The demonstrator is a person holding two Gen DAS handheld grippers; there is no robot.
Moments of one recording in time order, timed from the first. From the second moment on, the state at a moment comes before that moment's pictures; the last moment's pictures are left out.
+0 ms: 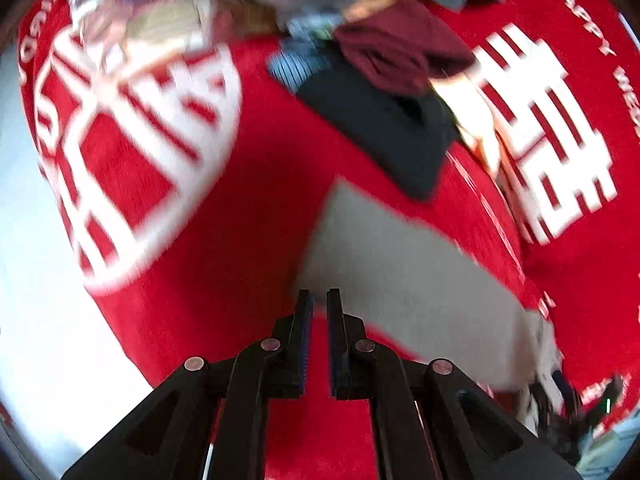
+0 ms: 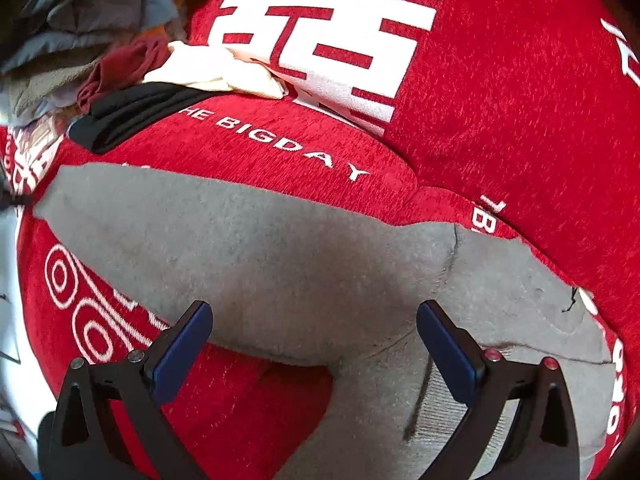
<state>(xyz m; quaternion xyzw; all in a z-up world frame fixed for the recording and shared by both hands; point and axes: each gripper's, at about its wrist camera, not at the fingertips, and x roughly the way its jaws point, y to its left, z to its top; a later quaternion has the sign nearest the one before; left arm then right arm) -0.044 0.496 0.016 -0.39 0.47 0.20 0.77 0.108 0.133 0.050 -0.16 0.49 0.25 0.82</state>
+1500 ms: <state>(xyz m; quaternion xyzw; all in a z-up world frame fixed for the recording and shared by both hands) 0.011 0.445 0.009 -0.42 0.35 0.28 0.79 0.138 0.063 0.044 -0.08 0.52 0.18 0.83</state>
